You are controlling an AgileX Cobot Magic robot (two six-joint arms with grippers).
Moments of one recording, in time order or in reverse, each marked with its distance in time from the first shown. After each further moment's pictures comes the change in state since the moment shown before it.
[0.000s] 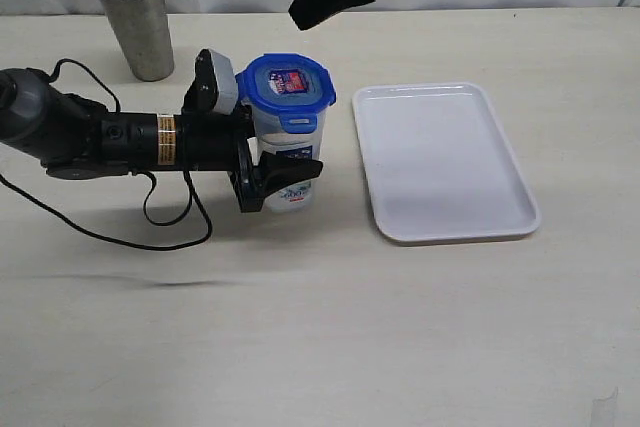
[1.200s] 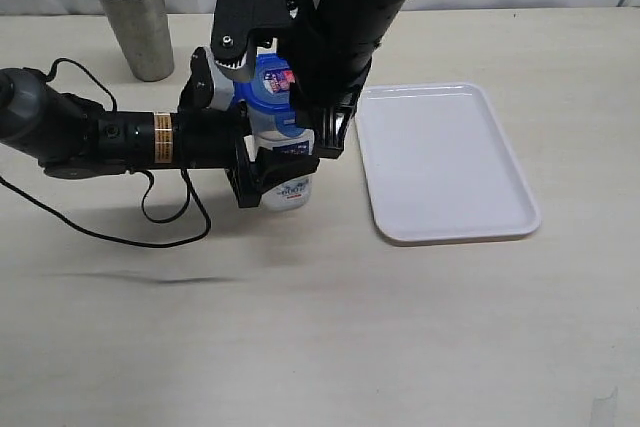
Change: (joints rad) left arm 0.009 0.004 -0.003 -0.005 0.000 -0.014; right arm 0.388 -0.082 0.242 -0.777 -0.231 -0.040
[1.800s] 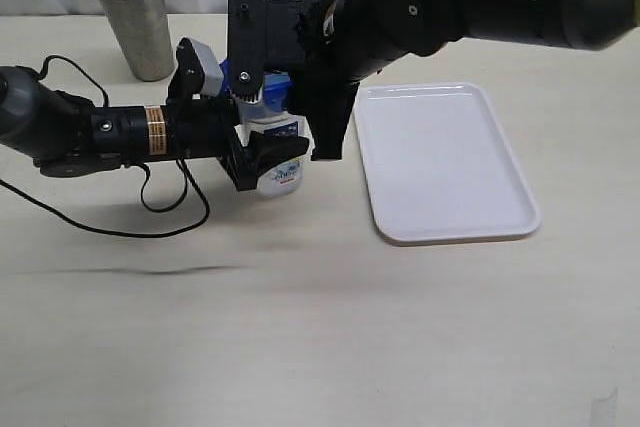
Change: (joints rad) left arm 0.020 0.002 -0.004 -0.070 0.021 -0.019; right arm 0.000 -0.030 0.228 -0.080 -0.441 -0.060
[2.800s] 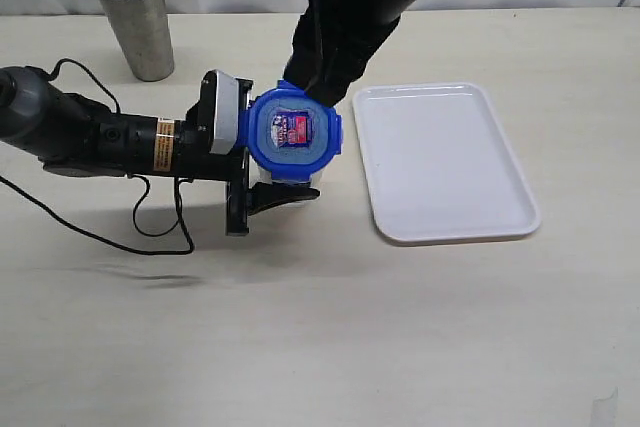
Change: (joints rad) left arm -0.020 -0.004 0.000 0.203 -0.073 0.390; right arm -0.096 -0.129 -0.201 0.361 0.427 0.093
